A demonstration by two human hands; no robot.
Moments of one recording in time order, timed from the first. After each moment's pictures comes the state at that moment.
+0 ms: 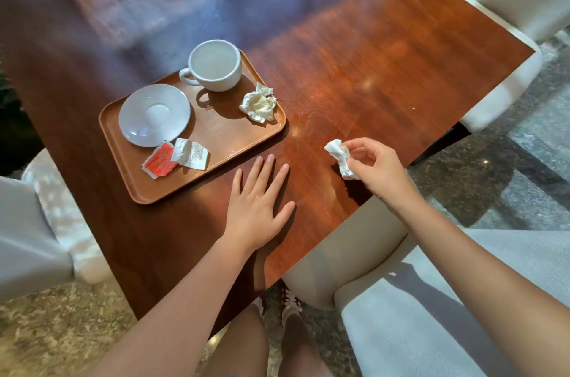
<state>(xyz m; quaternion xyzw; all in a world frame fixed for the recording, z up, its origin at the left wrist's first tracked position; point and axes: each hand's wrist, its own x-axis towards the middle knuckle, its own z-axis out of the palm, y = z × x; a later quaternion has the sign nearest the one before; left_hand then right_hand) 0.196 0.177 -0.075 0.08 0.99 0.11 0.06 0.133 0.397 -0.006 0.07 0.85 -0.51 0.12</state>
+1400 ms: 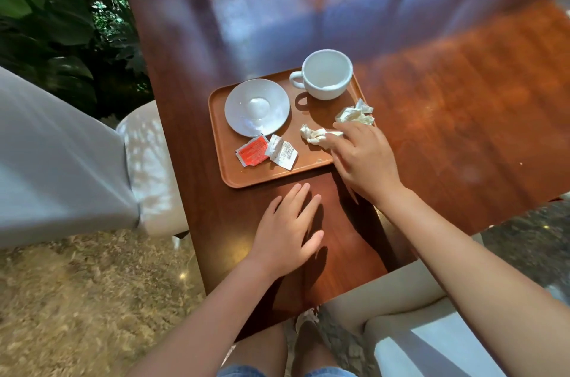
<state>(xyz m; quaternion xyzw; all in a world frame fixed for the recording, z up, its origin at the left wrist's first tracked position) 0.239 0.113 -0.034 0.04 0.98 0.17 0.06 0.084 0.248 -0.013 -0.37 0.91 -0.13 -0.09</state>
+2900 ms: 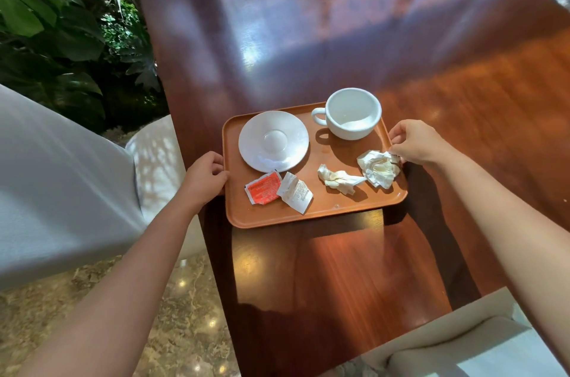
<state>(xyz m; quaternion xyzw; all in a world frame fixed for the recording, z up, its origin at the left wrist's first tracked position) 0.150 -0.091 -0.029 -0.34 0.84 0.42 0.10 -0.025 0.234 -0.009 -0.04 0.94 -0.24 0.25</state>
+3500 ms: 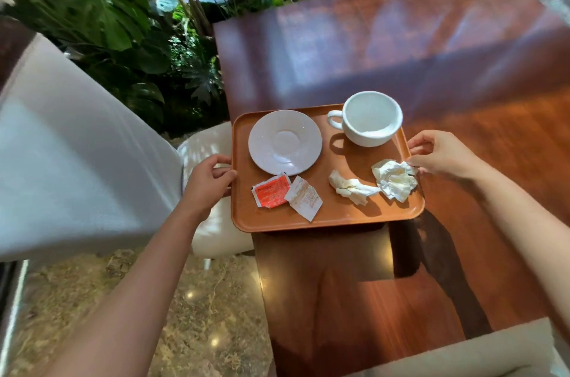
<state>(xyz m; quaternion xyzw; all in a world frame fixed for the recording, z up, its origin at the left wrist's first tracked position) 0.213 -0.127 0.035 -0.38 0.74 0.55 -0.03 0.008 0.195 0.053 -0.10 0.89 -0.37 0.25</state>
